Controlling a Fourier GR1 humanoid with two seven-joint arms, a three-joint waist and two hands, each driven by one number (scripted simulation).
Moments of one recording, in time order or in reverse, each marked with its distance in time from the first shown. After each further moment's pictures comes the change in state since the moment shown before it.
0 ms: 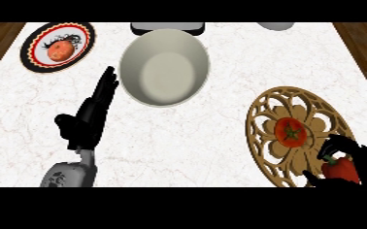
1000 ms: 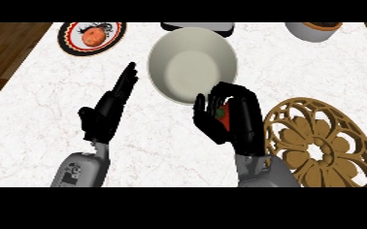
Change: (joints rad) left arm -0.073 -0.021 -0.063 0.040 -0.008 -0.050 0.016; right arm -0.497 0.252 0.668 -0.088 0.242 -0.592 0.466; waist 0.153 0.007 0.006
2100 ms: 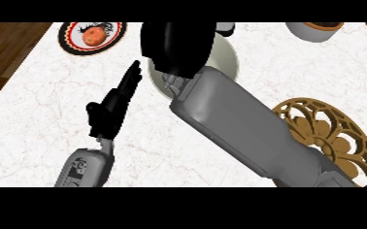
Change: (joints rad) left arm -0.032 -0.016 0.001 0.044 -0.004 0.004 -0.007; right arm -0.846 -0.004 0.028 0.434 0.335 -0.012 0.688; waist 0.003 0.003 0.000
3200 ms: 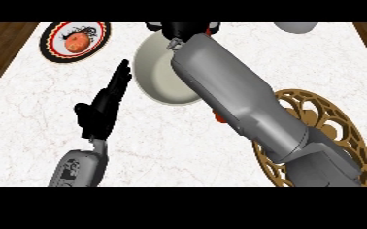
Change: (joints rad) left arm 0.017 0.010 0.043 -0.008 0.000 0.026 -0.018; right arm -0.205 -0.004 0.023 0.564 -0.064 0.073 0.051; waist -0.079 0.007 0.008
